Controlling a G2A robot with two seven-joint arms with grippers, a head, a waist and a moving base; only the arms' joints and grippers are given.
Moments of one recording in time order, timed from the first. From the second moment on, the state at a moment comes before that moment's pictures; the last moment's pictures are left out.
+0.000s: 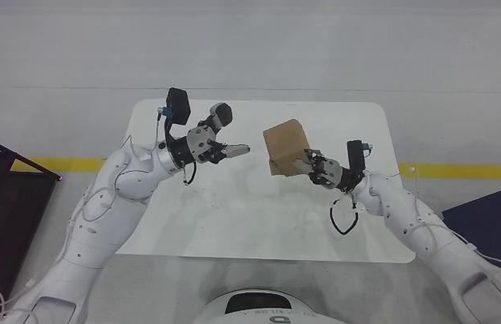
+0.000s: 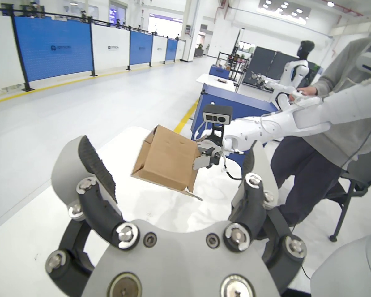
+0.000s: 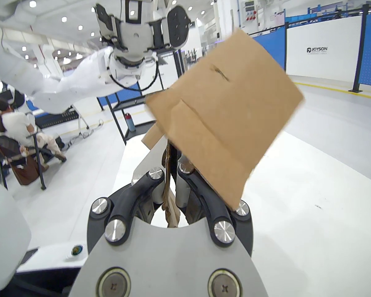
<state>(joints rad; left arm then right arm) 1.18 -1.02 -1.17 -1.67 0.52 -0.76 -0.20 -0.98 -0.94 0.63 -1.13 -0.94 -1.01 -0.81</state>
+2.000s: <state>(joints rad) 1.22 -1.05 -1.15 -1.68 0.75 -0.64 -0.20 -1.26 -0.70 1.09 -1.88 0.04 -0.15 1.02</state>
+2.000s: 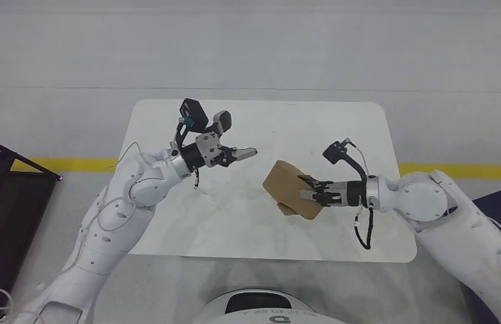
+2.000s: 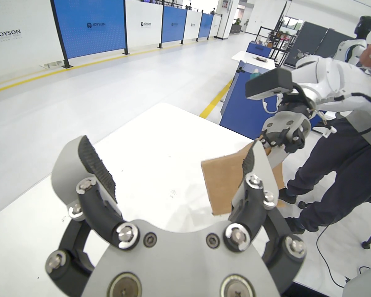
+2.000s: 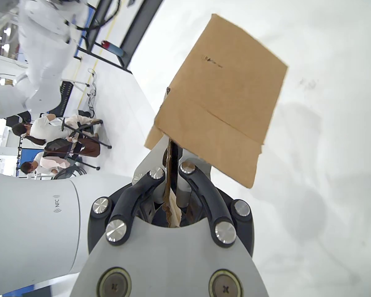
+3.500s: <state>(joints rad) 1.23 -1.06 -1.16 -1.65 0.77 -0.61 -0.24 -0.97 -0.90 0.89 -1.49 0.14 -0.47 0.75</state>
